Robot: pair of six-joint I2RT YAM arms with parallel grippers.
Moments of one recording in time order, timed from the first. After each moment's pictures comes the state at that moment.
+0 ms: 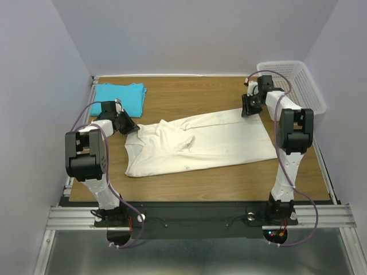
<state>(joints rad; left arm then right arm) 0.09 1.75 0.99 -0.12 0.38 -0.52 -0.01 2.19 1.71 -0.59 -0.31 -0.18</state>
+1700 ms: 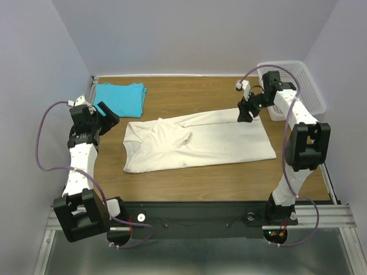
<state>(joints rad) 0.25 1.16 0.88 -0.27 0.20 -0.45 0.02 1.89 1.66 -0.91 -0.69 -0.84</state>
